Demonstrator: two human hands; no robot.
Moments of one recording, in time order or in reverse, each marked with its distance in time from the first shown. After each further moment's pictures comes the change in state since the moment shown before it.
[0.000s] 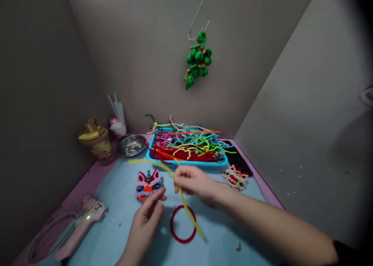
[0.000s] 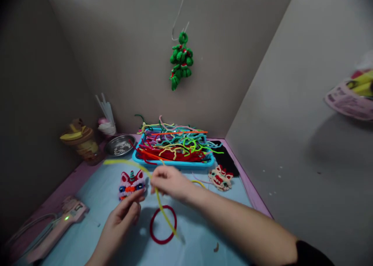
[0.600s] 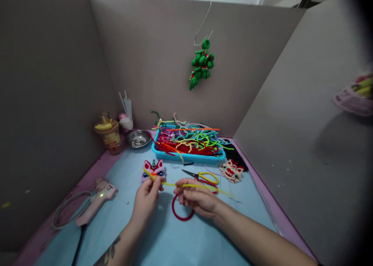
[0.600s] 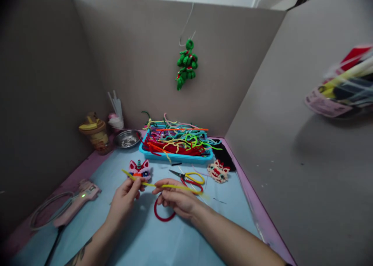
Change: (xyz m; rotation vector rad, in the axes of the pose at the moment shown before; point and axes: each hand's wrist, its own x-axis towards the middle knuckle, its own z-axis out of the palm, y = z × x) left_hand 0.005 -0.001 -0.003 -0.041 0.130 0.030; right_hand -0.041 0.085 0.025 0.583 0.005 0.050
